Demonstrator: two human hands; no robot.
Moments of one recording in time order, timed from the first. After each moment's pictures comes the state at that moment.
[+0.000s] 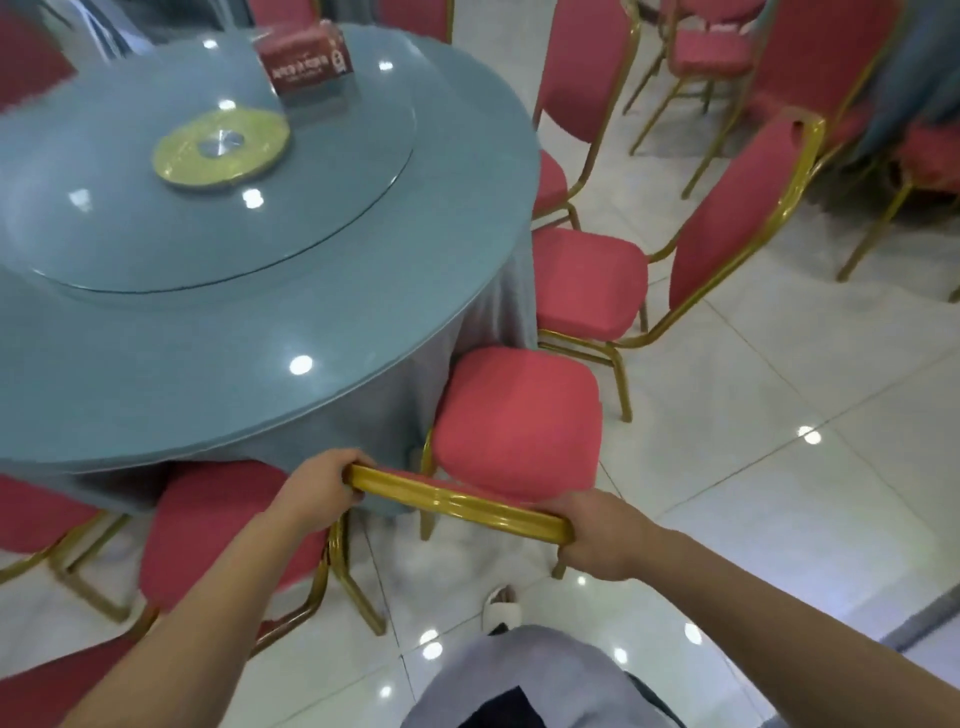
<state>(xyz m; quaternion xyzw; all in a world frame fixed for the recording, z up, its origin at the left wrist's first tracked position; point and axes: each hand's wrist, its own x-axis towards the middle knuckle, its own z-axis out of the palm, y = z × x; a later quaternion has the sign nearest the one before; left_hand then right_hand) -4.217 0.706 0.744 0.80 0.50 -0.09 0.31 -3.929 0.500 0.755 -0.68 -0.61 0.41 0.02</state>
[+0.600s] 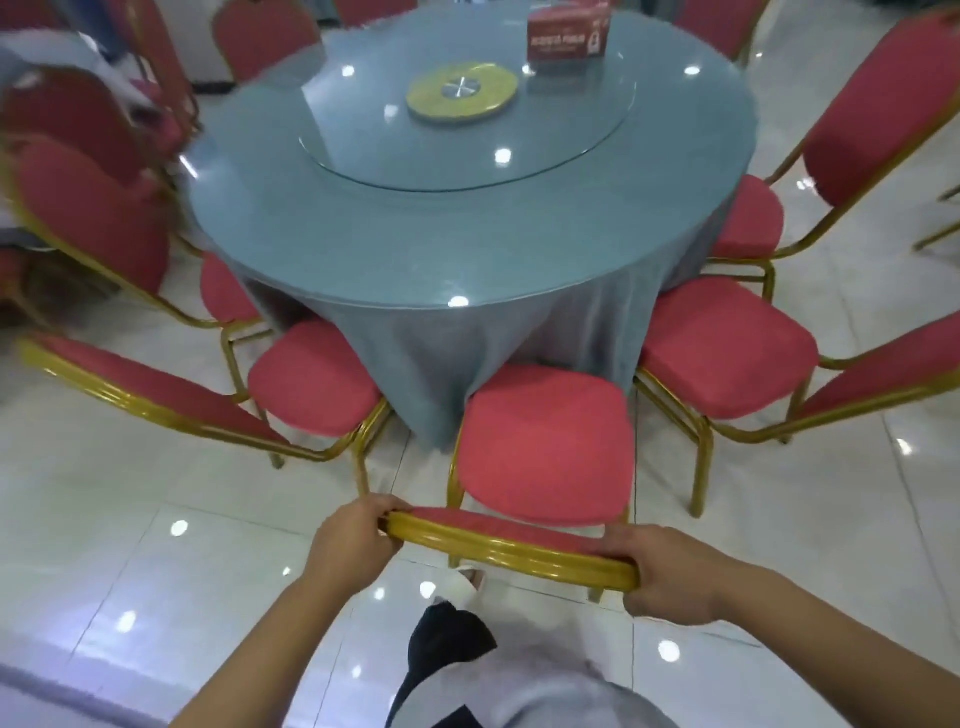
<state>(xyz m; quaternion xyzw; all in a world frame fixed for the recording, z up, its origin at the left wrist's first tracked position) -4.066 0.444 0.742 0.60 0.76 0.04 0.27 -3.715 0.479 0.768 -0.42 -0.78 0.45 -0.14</state>
